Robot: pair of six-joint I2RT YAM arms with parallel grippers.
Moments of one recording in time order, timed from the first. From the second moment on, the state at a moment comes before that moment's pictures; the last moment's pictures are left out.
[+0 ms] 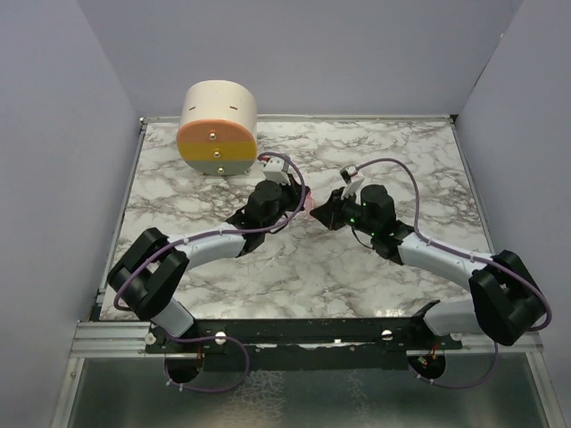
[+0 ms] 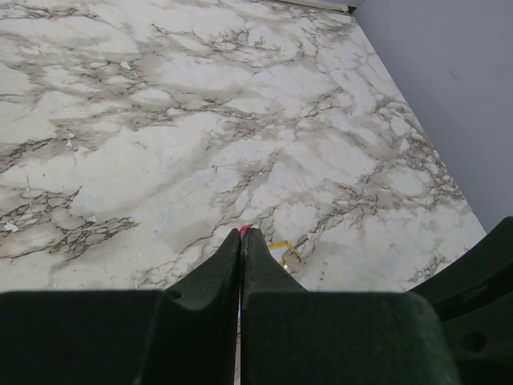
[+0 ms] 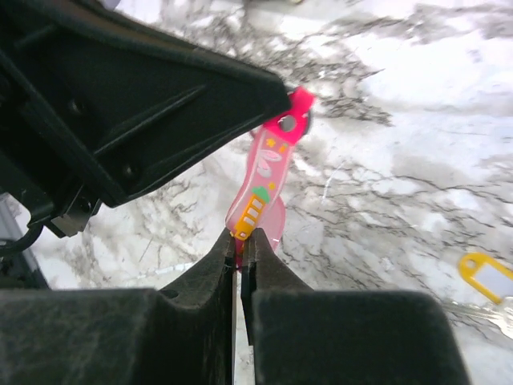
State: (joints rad) left arm -0.75 1.57 0.81 0.56 -0.18 -0.54; right arm 0.60 1.36 0.64 0.42 -0.26 0.40
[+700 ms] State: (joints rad) left arm -0.76 1.54 0.75 0.60 -0.06 -0.41; right arm 0.60 1.20 0.69 0.14 0.01 0.30
